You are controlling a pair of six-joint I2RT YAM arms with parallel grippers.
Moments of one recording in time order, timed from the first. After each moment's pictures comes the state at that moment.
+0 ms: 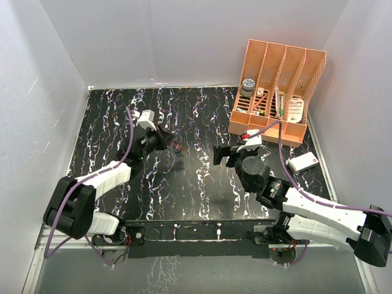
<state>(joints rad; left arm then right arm) -0.40 1.34 0.60 0.48 0.17 -0.52 0.96 0.90 0.56 0.22 0.71 0.27</state>
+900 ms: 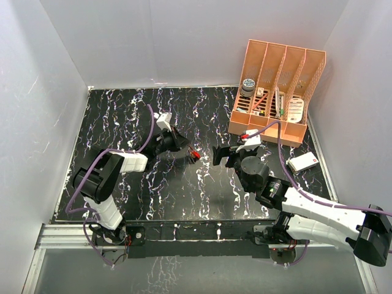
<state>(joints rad) -0.45 1.74 0.71 0.69 0.36 -0.64 0.96 0.90 0.56 0.22 0.70 0.27</state>
